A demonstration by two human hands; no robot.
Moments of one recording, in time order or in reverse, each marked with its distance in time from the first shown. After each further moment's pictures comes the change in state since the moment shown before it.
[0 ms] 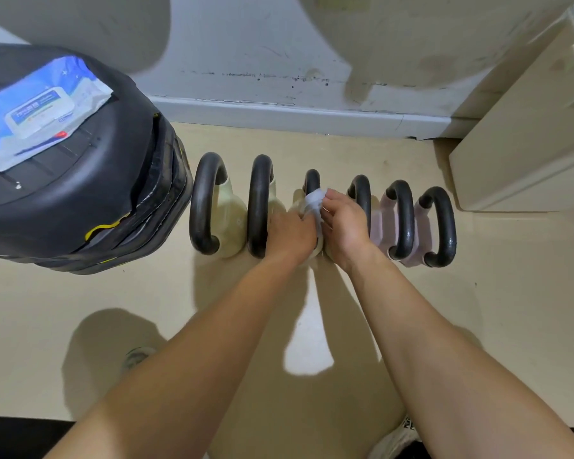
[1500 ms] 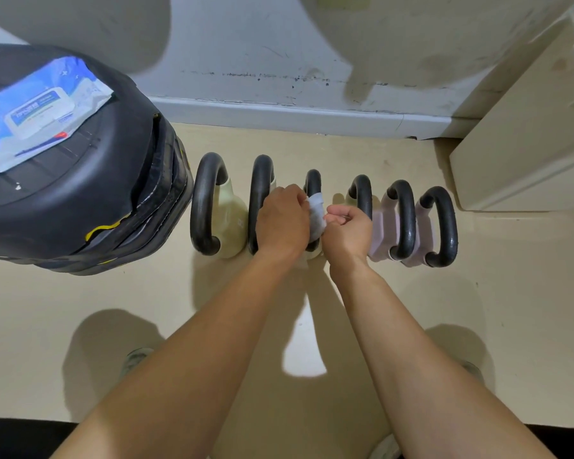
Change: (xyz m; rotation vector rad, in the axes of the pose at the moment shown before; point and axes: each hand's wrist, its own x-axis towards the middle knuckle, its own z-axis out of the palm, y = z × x) left_hand 0.002 0.014 -0.019 0.294 0.262 0.259; right_hand -0.017 0.016 0.002 -0.222 0.322 -0.170
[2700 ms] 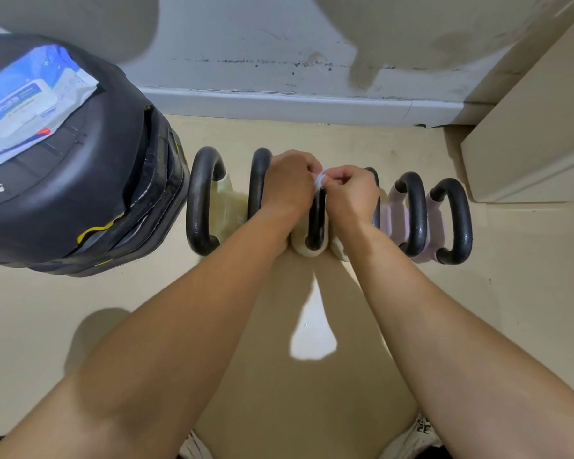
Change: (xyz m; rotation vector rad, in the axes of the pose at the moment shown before) left_hand 0.050 0.015 -0.004 -0.107 -0.087 0.129; right_hand 0.039 -0.031 0.015 -0.210 -0.028 -0.222
